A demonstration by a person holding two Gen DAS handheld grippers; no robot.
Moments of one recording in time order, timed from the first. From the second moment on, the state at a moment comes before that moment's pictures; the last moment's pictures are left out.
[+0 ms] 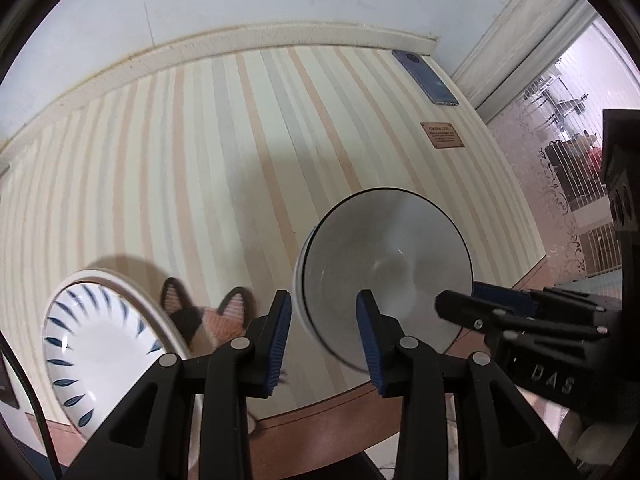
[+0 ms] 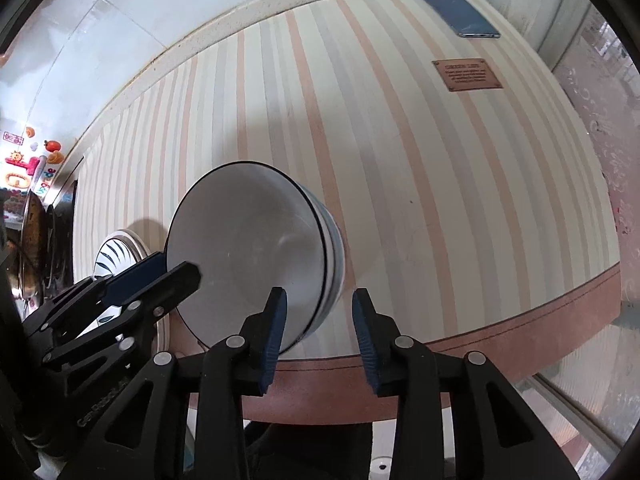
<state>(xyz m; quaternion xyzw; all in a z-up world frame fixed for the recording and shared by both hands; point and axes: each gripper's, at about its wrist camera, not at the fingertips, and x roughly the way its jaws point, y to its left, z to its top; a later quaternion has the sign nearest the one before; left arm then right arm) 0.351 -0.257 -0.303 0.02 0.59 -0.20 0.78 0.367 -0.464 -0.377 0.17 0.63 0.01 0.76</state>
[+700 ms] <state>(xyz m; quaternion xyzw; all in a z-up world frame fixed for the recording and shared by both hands) 0.278 -0.229 -0.203 0.04 0.51 -0.21 0.83 0.261 -0.455 -0.279 0.16 0.54 0.00 0.82</state>
